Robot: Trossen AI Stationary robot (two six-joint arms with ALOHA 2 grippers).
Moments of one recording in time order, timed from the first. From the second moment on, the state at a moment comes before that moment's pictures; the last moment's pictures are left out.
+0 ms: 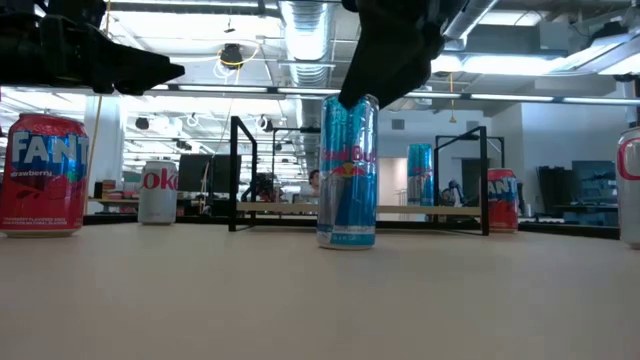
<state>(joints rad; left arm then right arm) -0.04 0.20 0.03 0.36 -0.22 0.31 0.30 1.76 1.36 -0.57 0.39 0.44</state>
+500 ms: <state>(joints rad) -0.04 0.20 0.03 0.32 -0.22 0.19 0.27 1.64 1.36 -0.71 0.36 0.28</state>
